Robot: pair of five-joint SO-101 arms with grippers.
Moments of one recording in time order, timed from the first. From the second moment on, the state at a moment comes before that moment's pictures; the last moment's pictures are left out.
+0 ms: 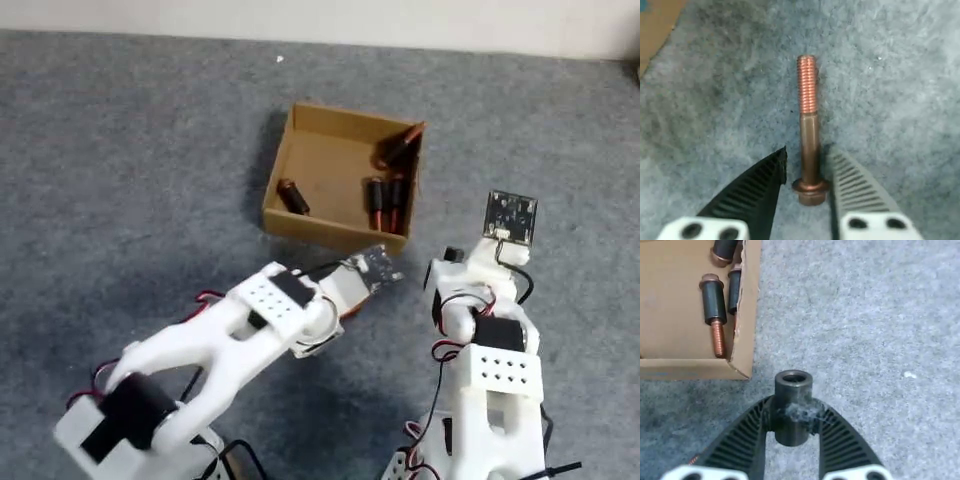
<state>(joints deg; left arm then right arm) 34.6 -6.6 46.7 47.1 -15.7 1.4 -52.9 68.1 40.5 -1.9</state>
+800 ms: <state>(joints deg) 23.6 -4.0 31.2 59.9 22.5 1.4 -52.9 68.1 40.5 -1.9</state>
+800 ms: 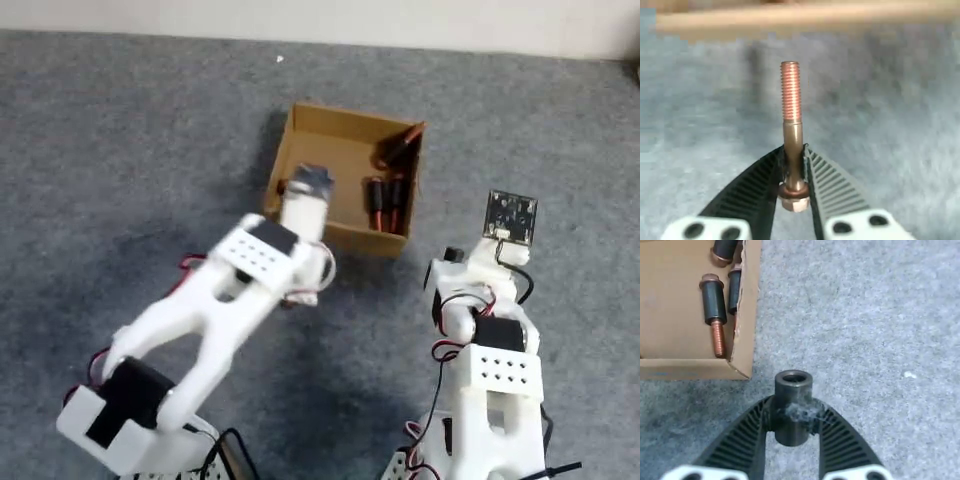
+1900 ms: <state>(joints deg) 11.9 -3.6 29.9 59.2 96.8 1.4 -52.9 68.1 40.5 -1.9</state>
